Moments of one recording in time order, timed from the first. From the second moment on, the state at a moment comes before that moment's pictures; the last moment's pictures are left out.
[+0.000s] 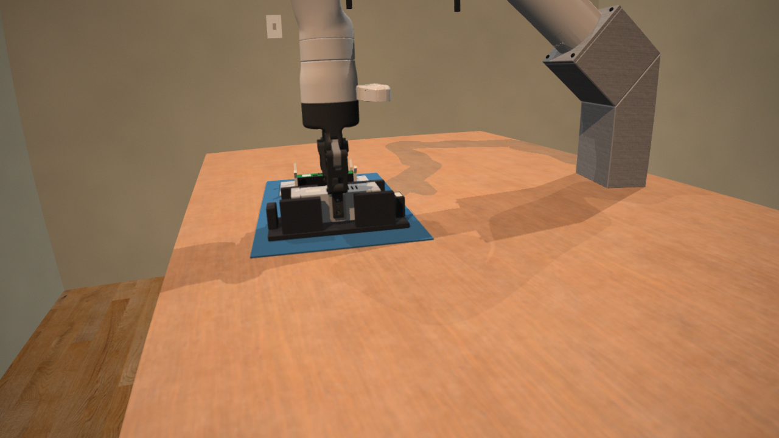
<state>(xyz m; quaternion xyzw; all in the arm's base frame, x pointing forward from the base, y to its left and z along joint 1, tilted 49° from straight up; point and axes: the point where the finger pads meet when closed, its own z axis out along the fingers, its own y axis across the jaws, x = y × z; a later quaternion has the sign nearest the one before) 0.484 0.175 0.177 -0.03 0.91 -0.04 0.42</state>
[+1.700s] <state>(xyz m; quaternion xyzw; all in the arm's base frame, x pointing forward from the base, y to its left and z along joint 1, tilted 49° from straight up) 0.439 0.177 0.213 -0.04 0.91 -0.04 0.41</state>
